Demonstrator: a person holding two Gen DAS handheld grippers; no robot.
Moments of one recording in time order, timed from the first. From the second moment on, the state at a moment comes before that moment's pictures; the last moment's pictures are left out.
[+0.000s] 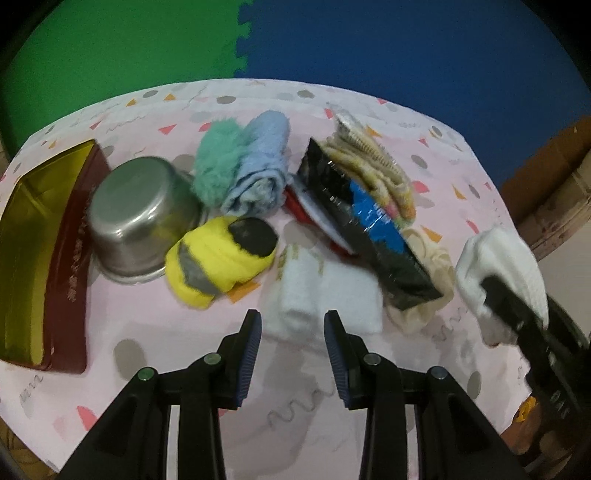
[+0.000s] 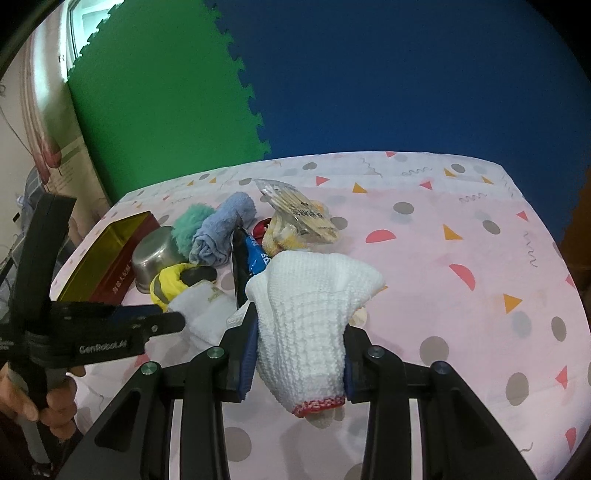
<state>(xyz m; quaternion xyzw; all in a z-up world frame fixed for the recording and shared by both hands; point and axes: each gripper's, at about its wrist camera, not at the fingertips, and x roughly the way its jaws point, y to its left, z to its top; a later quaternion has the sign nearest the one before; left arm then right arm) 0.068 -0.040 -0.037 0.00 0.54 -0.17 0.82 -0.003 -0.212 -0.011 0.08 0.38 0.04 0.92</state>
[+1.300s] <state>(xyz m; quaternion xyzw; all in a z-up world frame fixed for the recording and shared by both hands) 0.054 -0.032 0.013 0.08 0.46 -0.15 0.87 0.004 -0.206 -0.028 0.06 0.40 0.02 0.91</state>
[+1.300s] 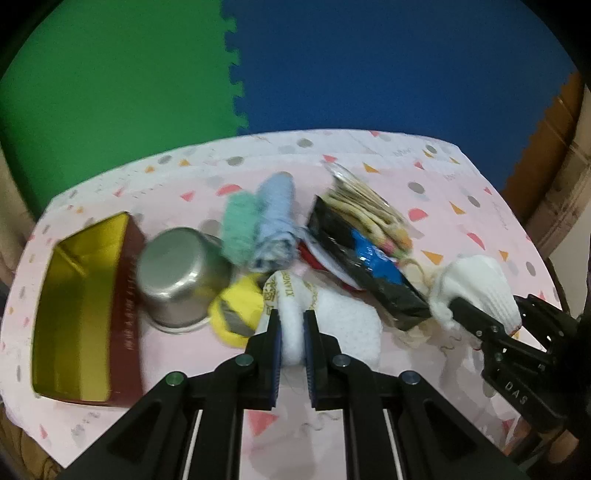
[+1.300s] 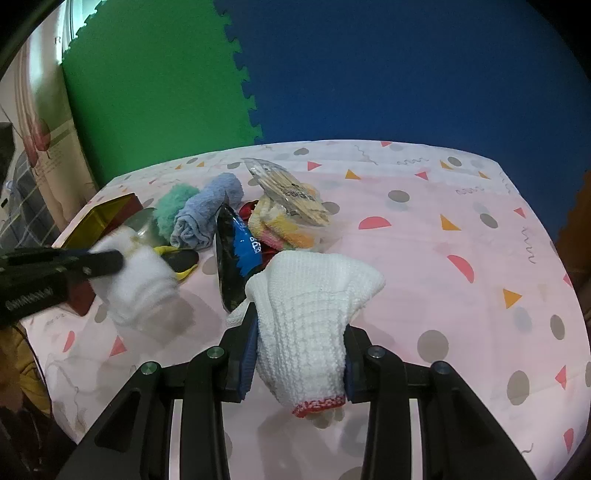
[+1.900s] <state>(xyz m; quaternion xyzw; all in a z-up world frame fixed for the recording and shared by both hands) 0.094 0.133 0.041 0.05 0.43 0.02 0.90 0.002 -0.201 -0.028 0.04 0.39 0.01 0.92</state>
